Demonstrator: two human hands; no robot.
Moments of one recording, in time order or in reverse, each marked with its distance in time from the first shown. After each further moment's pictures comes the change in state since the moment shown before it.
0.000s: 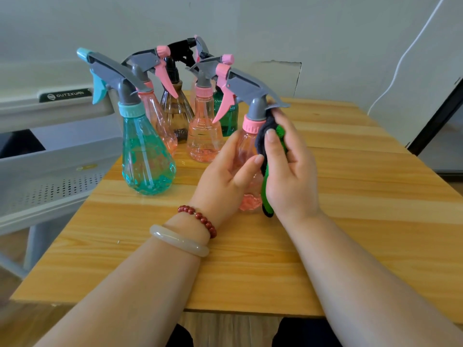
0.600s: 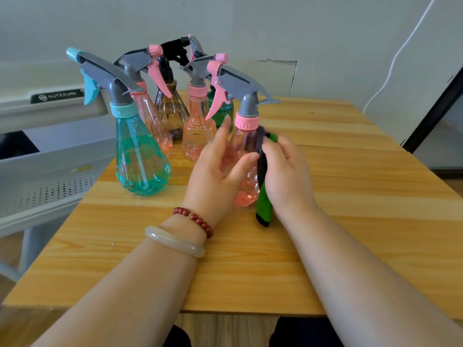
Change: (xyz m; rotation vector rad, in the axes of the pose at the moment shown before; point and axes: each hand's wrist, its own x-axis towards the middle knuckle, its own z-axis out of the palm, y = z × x) left_hand 0.002 -0.001 -0.003 0.162 0.120 0.046; right_hand 0.004 0.004 -0.002 0.005 -0.004 0.363
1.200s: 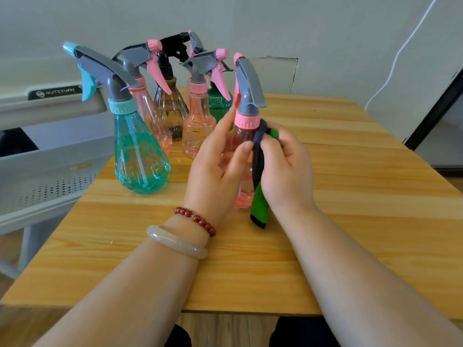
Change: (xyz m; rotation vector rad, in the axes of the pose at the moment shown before) left_hand -0.001 0.005 0.003 -0.101 0.076 0.119; right_hand -0.002 -0.002 0.005 0.010 0.056 -0.149
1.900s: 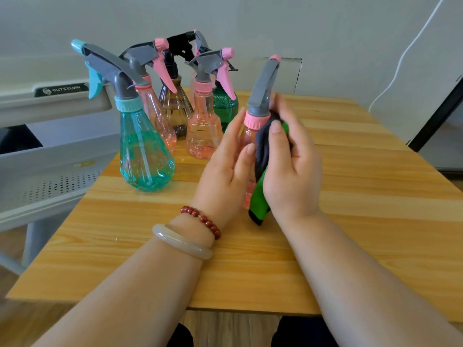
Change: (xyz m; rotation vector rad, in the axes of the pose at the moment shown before) left_hand 0.000 -0.010 0.003 -0.001 -0.097 0.048; right_hand -0.005 -0.002 0.003 -0.048 0.076 -0.276
